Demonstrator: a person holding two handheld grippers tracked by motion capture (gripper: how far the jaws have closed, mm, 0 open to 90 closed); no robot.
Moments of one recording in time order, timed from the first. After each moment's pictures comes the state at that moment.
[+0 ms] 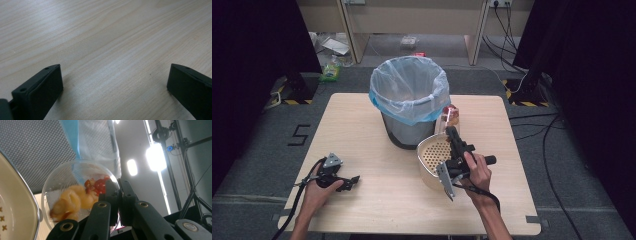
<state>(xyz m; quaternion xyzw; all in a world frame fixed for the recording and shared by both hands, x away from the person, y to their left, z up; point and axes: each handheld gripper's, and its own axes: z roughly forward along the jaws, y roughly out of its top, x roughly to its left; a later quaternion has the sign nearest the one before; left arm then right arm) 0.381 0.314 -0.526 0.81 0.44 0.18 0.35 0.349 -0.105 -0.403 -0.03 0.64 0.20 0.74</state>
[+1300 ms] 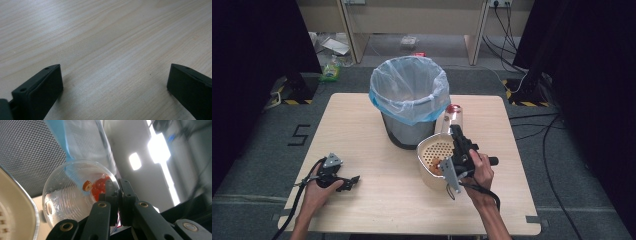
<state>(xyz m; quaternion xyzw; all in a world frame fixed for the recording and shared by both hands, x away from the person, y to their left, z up) 0.382 0.314 -0.526 0.81 0.44 0.18 0.35 0.351 -0.116 -0.387 0.06 0.66 0.25 0.70</state>
